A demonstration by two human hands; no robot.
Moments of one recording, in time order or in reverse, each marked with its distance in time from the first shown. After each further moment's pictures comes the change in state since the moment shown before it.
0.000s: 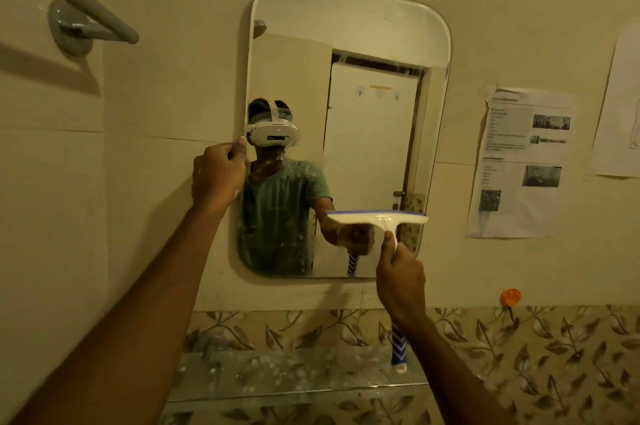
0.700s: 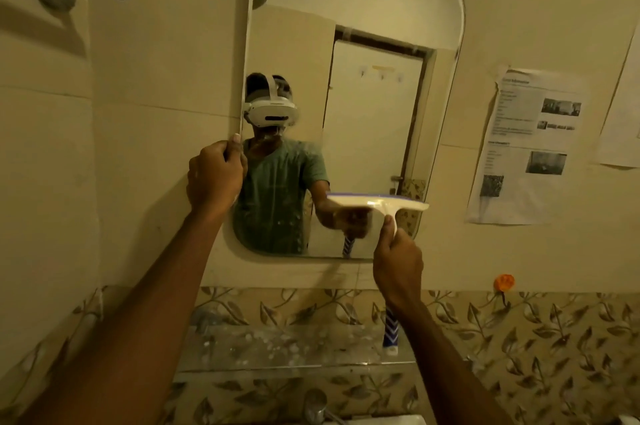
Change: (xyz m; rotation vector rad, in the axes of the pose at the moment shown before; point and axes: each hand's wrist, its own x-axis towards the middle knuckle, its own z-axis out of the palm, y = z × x) left_hand -0.032 -0.026 0.011 0.027 0.070 -0.009; right_hand -0.004 -0.001 -0.001 -0.002 0.015 -0.005
